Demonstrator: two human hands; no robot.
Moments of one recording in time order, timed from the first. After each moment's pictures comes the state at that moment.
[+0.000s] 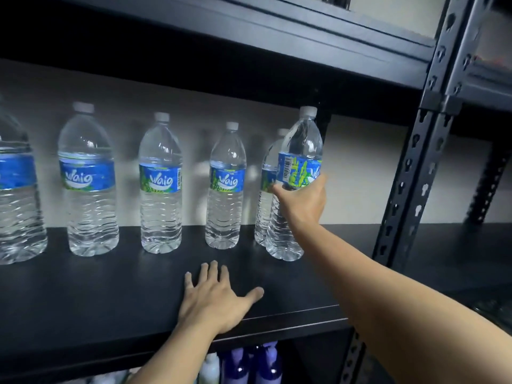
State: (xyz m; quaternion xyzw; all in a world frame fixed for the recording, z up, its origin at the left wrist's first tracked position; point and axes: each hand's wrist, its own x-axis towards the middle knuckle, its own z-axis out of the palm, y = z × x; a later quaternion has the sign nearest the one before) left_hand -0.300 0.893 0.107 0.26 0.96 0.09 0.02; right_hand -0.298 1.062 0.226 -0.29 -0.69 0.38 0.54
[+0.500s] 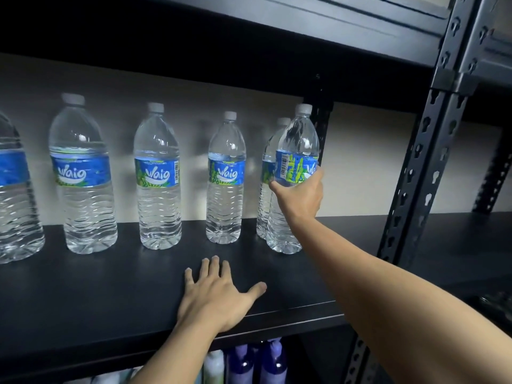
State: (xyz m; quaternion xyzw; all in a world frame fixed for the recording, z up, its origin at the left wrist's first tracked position) left_hand -0.301 0.895 0.105 0.26 0.96 0.08 0.02; right_hand -0.320 1.076 0.211 -0.30 -0.70 0.36 0.54
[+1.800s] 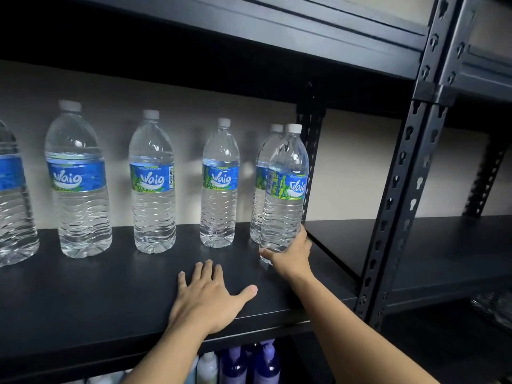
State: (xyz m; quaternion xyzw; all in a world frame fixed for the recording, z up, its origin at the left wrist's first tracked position) left_hand -0.300 0.893 0.105 0.26 0.96 0.09 0.02; right_hand -0.285 1.090 0.103 -0.25 -0.78 0.45 0.36
